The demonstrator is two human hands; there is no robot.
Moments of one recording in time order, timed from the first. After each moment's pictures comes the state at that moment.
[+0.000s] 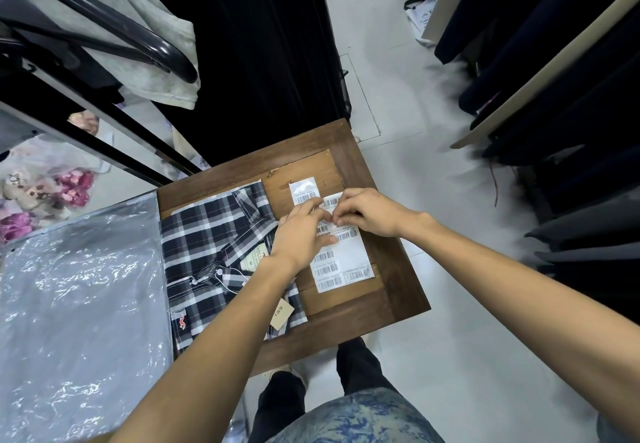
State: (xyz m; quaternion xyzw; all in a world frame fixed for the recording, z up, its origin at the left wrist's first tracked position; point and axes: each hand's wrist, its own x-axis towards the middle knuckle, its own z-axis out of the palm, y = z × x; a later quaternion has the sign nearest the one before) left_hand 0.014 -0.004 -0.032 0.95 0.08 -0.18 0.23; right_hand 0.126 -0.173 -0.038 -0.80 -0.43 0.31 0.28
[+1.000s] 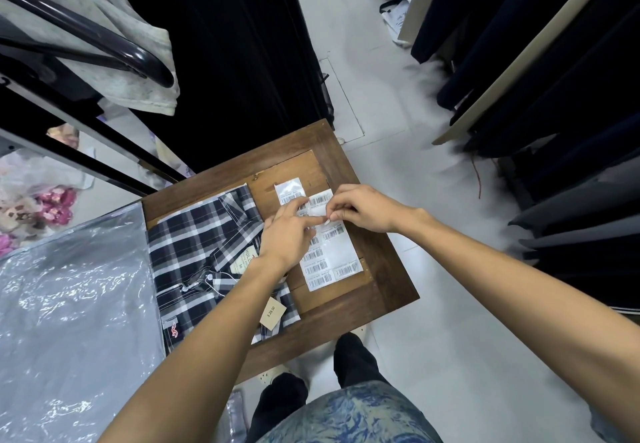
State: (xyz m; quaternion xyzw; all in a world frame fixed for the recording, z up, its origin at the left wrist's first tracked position) left_hand 0.011 -0.004 -0.031 0.96 0.06 -0.18 0.18; right_hand 0.120 -0.189 -0.025 -0.81 -0.37 0.32 0.32
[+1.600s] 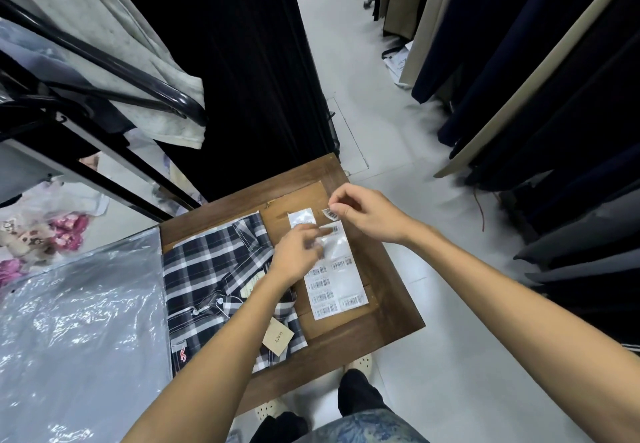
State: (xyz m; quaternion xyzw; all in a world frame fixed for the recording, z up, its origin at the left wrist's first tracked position) left_hand 0.020 -0.007 -0.005 0.91 0.14 -0.14 0.36; right_hand 0.122 -0.181 0.029 -0.78 -0.29 0.25 0.50
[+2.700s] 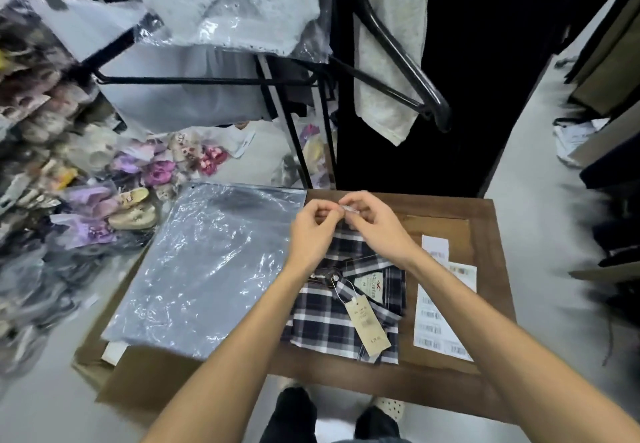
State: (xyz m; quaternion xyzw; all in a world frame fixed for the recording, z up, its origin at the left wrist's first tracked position) left_hand -0.084 0.130 0.068 0.70 0.39 0.23 0.55; right_hand 0.033 0.031 0.054 -0.68 -0.38 0.32 0.54
